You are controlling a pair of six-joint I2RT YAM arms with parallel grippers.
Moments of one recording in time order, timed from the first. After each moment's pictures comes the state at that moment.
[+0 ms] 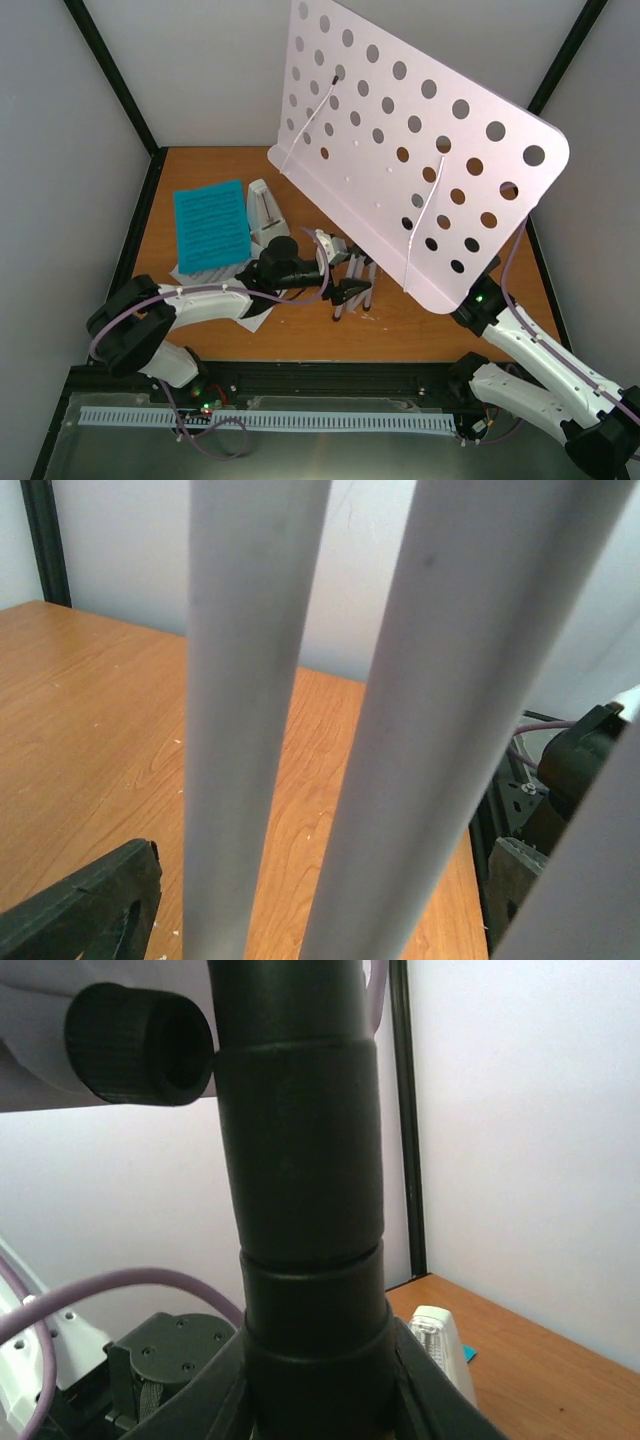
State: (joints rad) left arm -0.86 1.45 0.65 0.66 0.53 -0.10; right arm 0.66 0.83 0.73 0.32 -0.43 0.20
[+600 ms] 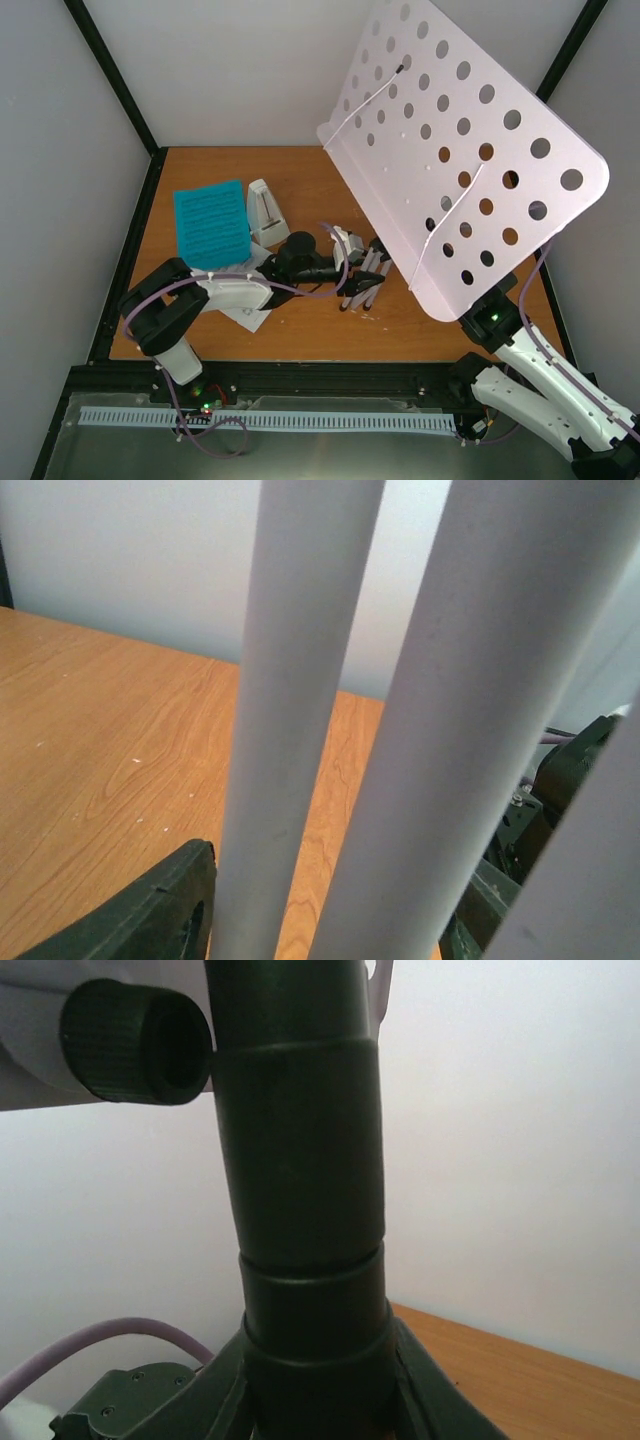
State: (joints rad) left arm -0.88 1.64 0.75 0.76 0.57 -0.13; right arm 0.66 0.68 0.66 0.26 -0.16 0.22
